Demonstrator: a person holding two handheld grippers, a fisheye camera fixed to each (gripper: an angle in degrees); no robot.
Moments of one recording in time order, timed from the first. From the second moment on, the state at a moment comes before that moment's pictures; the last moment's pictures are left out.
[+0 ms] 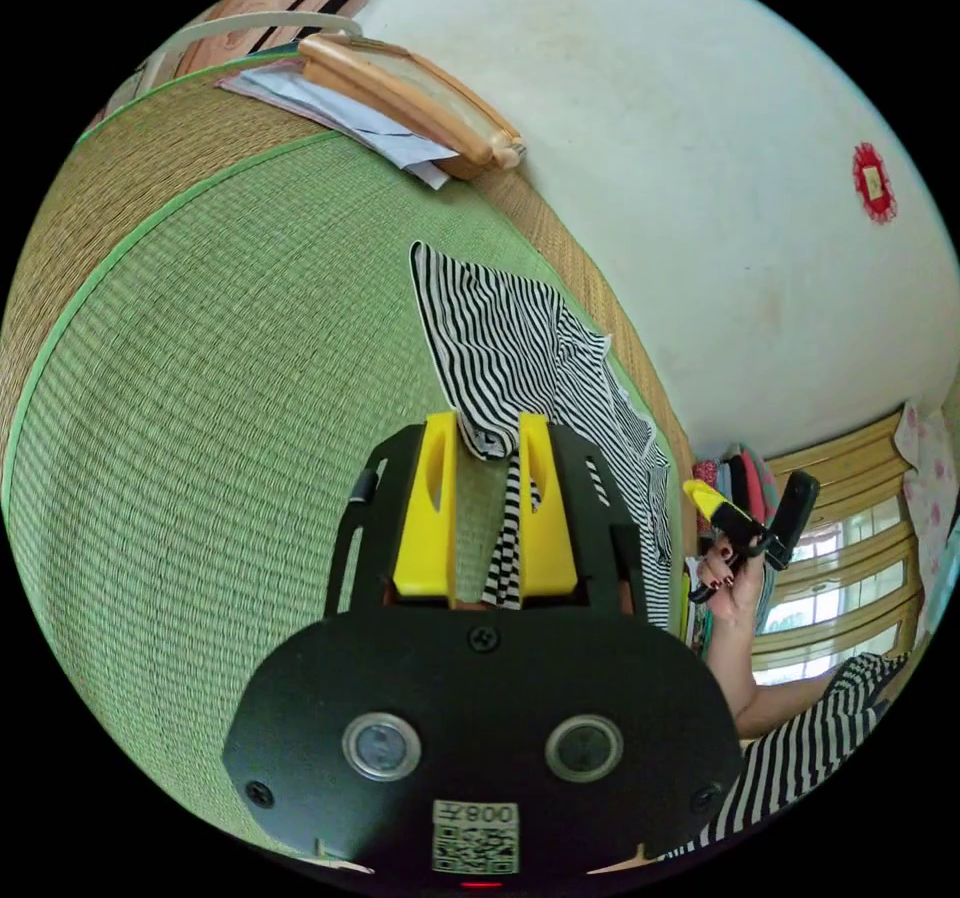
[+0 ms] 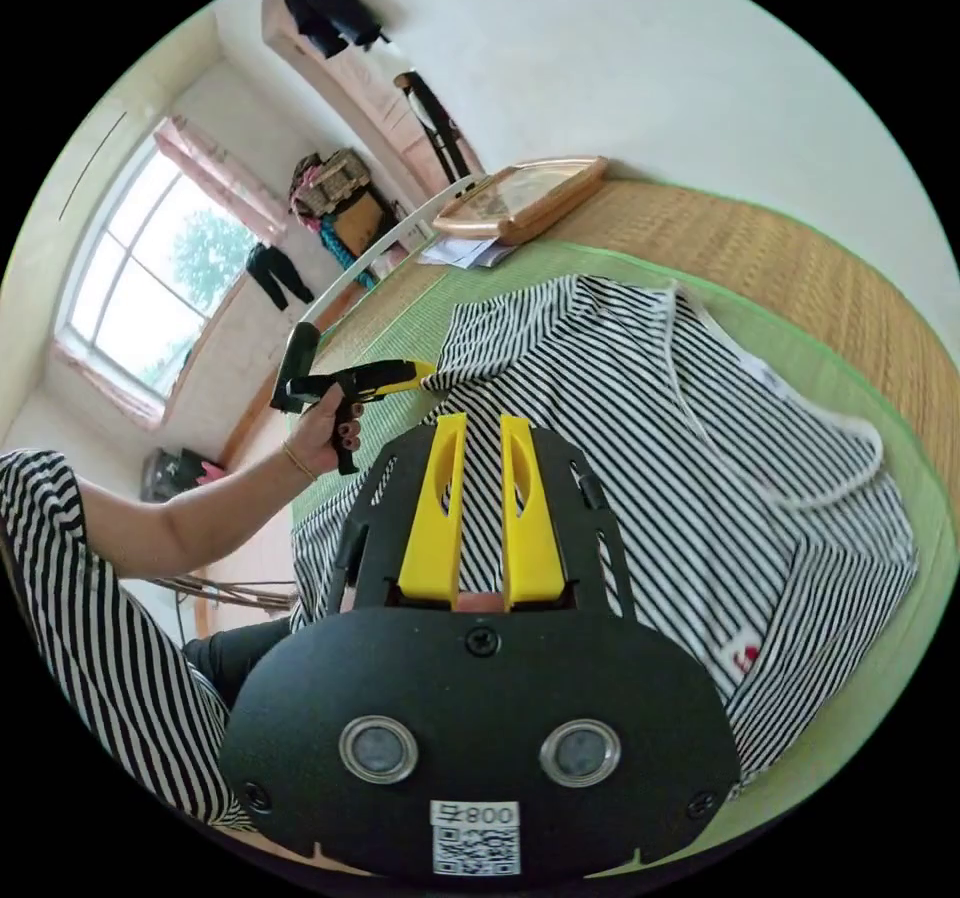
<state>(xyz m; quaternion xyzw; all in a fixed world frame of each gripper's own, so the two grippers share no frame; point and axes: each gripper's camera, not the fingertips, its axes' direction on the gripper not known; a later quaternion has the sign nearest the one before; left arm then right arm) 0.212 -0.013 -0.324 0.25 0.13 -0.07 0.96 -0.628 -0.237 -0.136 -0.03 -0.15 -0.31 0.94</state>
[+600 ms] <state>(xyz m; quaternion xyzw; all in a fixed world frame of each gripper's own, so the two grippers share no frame) 0.129 -0.035 -0.263 0.25 0.14 -0.03 0.96 -0.938 -0.355 -0.042 -0.09 0.07 -0.42 0.90</state>
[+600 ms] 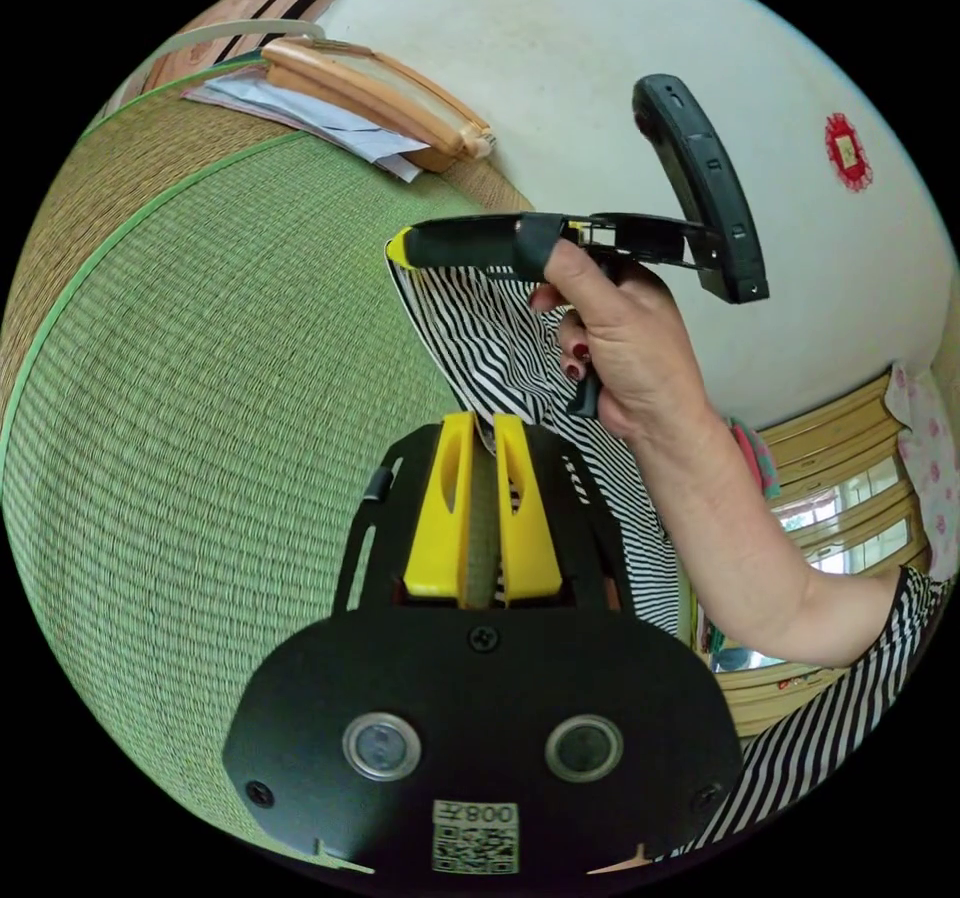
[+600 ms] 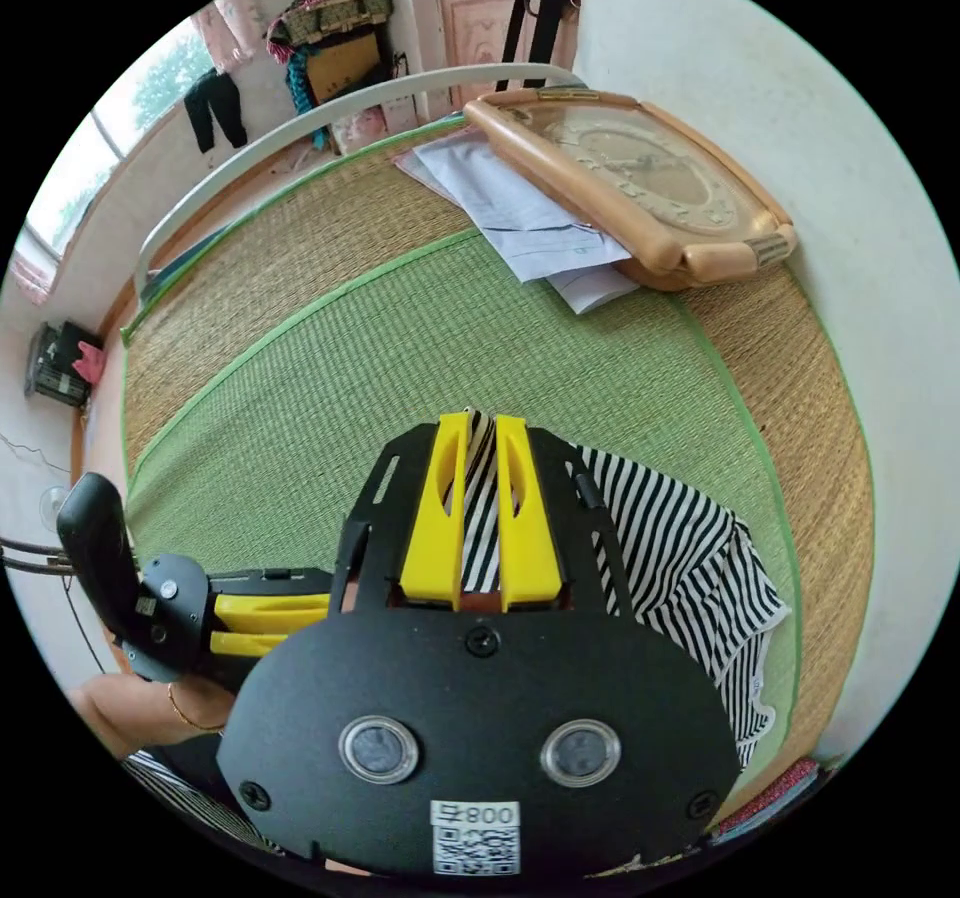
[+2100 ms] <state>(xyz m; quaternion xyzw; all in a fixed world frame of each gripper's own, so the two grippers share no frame) 0.231 -0.058 -0.259 0.08 -0.02 0.24 0.97 -0.484 -0.341 -0.111 -0.06 -0.19 -0.17 0.97</state>
